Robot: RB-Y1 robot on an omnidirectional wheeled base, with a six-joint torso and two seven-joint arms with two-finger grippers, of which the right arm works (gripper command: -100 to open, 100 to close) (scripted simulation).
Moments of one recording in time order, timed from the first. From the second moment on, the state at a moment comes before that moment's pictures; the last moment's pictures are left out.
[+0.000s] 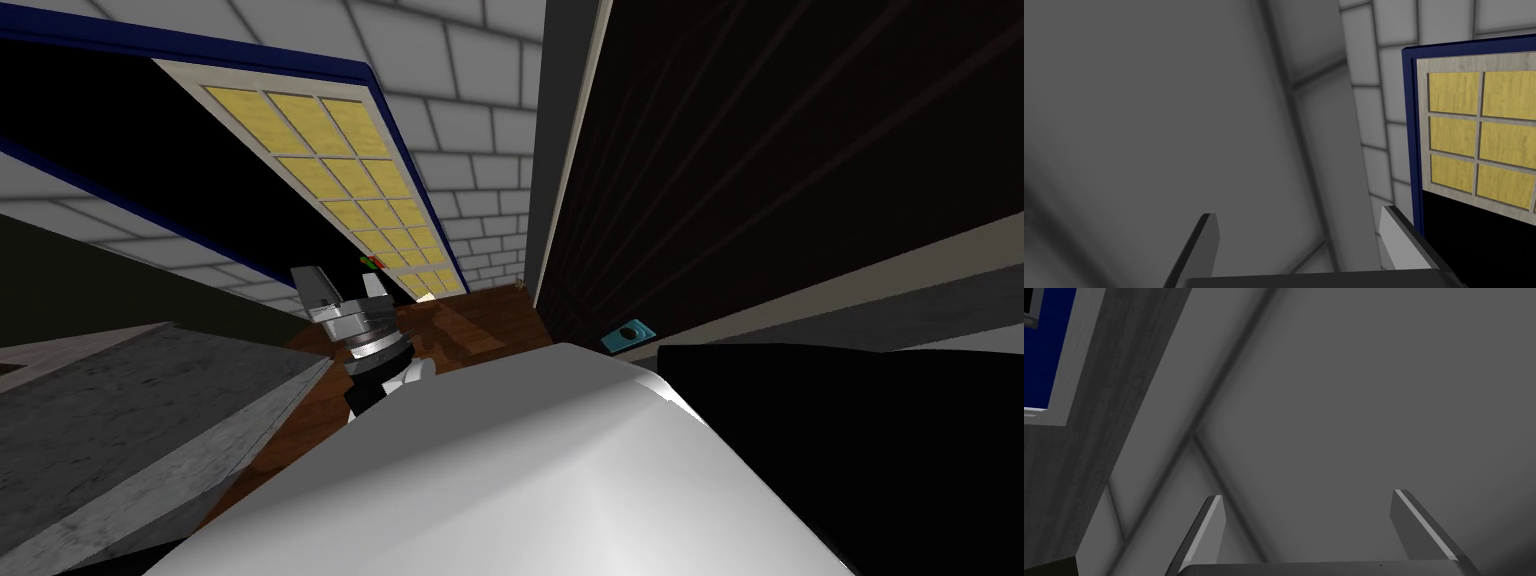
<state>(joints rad) -1.08 -1.95 -1.20 -2.14 -3.01 -0.82 -0.83</state>
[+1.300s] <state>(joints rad) -1.27 -2.16 -1.33 -2.07 -3.36 -0.86 -0.92</state>
